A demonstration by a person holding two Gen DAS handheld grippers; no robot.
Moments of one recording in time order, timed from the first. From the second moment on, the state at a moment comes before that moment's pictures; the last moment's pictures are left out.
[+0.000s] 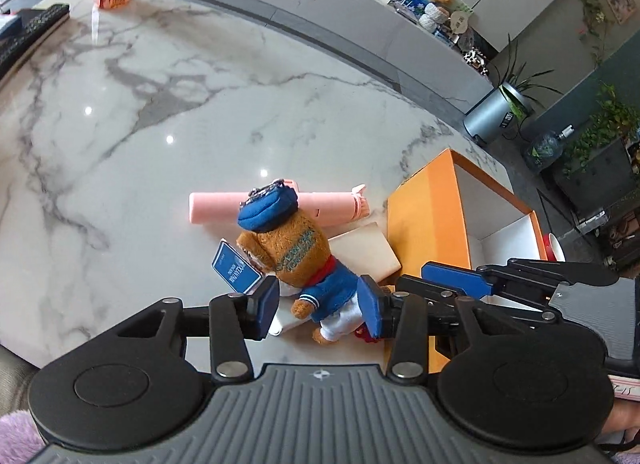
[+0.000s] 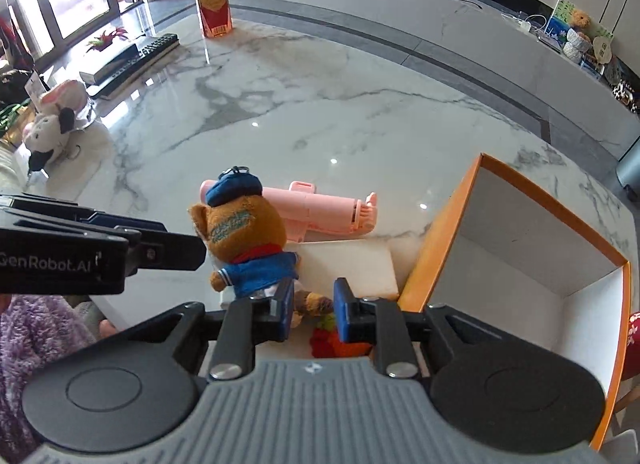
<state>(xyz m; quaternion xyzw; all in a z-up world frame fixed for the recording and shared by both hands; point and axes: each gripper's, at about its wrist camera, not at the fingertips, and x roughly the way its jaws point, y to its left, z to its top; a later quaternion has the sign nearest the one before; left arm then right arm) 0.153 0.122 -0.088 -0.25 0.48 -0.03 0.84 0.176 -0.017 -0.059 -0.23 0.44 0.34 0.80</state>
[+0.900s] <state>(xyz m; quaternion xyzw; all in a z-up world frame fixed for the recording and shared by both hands) 0.180 0.119 -0.133 -0.27 0.51 -0.02 0.82 0.191 0.007 -0.101 -0.26 0.50 0.38 0.73</state>
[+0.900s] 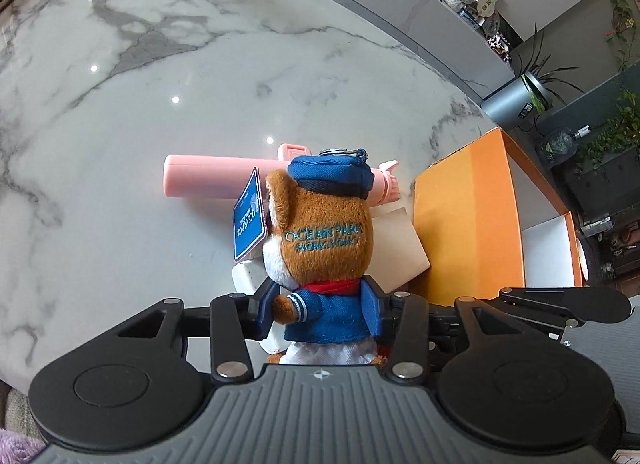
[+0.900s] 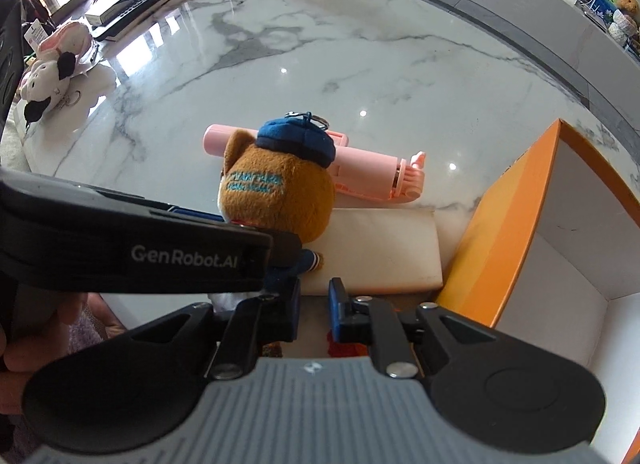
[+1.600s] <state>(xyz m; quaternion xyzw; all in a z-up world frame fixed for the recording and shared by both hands) 0.148 0.149 -0.096 -0.21 0.46 0.01 0.86 0.177 0.046 -0.150 -0.51 0.47 0.33 0.64</state>
